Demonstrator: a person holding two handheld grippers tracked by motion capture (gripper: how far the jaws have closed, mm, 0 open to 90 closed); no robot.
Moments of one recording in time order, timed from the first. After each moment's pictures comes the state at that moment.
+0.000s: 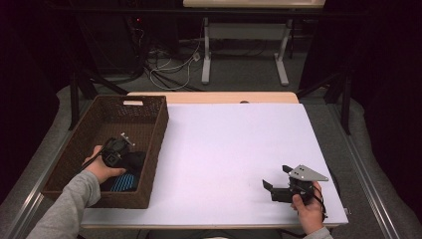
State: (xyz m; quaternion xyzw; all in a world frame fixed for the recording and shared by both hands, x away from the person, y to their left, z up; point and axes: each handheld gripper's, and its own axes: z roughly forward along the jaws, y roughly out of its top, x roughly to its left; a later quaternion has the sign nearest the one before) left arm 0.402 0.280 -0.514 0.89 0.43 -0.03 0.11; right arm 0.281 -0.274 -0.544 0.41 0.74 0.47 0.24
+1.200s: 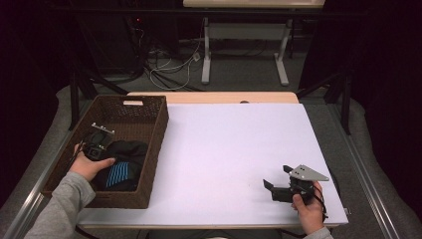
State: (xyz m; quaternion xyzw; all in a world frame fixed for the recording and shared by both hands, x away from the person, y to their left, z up) left arm 0.395 0.320 -0.483 0.82 0.50 -0.01 0.27; right arm 0.280 -0.274 -0.545 0.43 0.74 0.47 0.23
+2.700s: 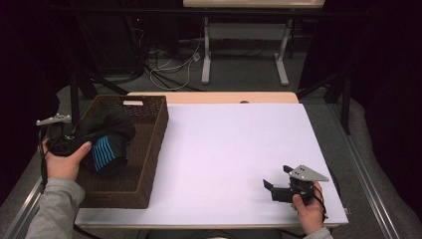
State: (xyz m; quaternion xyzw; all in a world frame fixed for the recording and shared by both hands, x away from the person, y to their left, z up) left arm 0.351 0.351 -0.416 0.69 0.54 0.16 0.46; right arm 0.280 -0.274 -0.545 0.43 0.74 0.46 0.24
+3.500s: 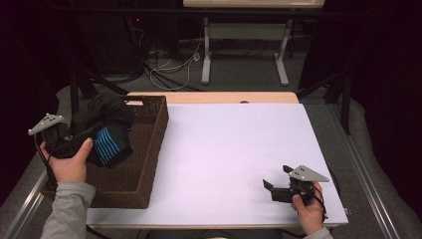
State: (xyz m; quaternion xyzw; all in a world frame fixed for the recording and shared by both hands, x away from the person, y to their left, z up) left arm 0.331 0.330 -0.401 0.63 0.52 0.24 0.53; right arm 0.279 -0.273 -0.545 0.42 0.74 0.47 0.24
